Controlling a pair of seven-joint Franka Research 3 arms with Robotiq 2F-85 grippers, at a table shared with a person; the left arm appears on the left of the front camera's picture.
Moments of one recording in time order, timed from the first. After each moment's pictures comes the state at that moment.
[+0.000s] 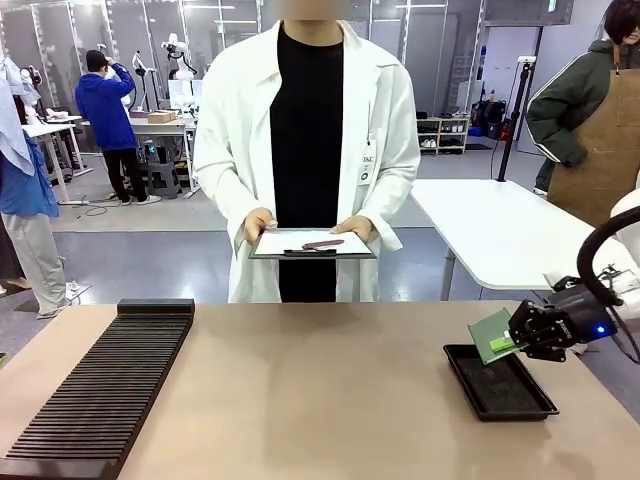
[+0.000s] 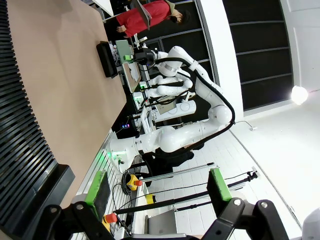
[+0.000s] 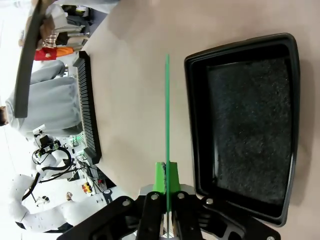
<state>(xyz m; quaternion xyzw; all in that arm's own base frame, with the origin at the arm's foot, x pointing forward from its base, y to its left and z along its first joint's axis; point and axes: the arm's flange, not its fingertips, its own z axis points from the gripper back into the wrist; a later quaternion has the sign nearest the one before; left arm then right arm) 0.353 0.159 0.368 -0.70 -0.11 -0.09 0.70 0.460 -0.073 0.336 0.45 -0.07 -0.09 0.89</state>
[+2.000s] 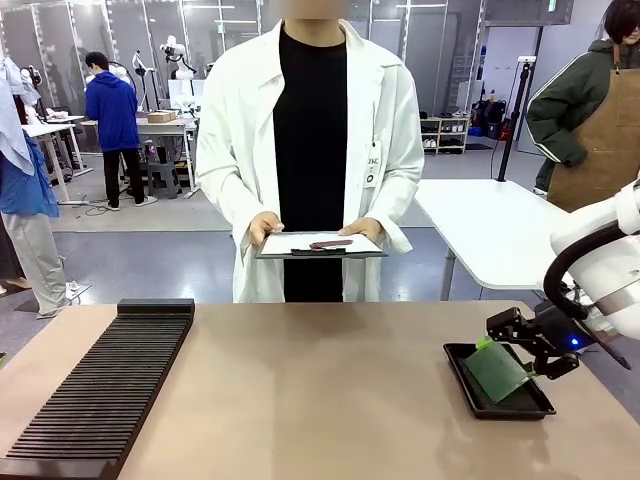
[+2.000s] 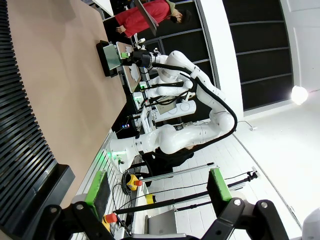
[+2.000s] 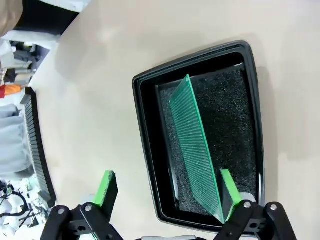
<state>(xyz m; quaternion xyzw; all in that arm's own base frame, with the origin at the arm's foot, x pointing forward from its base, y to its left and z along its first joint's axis) 0.353 0.159 0.368 -0.70 -0.11 -0.09 0.70 0.447 -0.036 0.330 0.30 -0.14 -0.15 0.93</state>
